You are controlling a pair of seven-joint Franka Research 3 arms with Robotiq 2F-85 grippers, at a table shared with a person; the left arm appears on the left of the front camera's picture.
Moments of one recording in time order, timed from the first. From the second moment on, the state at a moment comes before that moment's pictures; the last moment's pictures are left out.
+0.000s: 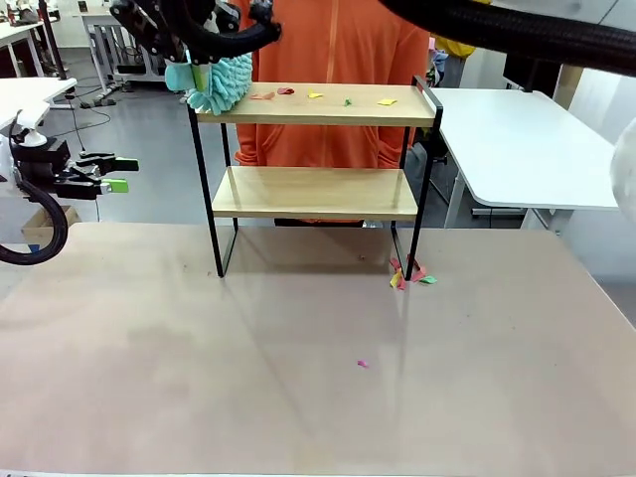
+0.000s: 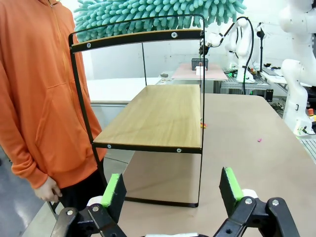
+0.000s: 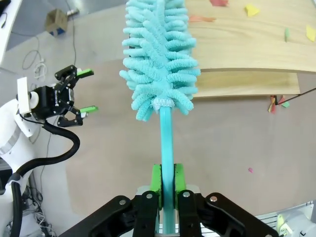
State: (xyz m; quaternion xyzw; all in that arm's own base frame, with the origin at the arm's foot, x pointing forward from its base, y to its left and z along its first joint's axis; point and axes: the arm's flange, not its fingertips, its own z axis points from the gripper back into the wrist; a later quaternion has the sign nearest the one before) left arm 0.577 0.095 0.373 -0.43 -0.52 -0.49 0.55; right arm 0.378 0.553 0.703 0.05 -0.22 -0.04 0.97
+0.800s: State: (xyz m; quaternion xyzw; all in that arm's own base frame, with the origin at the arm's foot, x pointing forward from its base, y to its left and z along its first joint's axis) left arm 0.577 0.095 0.373 -0.43 -0.52 -0.49 0.55; right arm 0.385 0.502 0.704 0.06 -0.16 -0.07 0.98
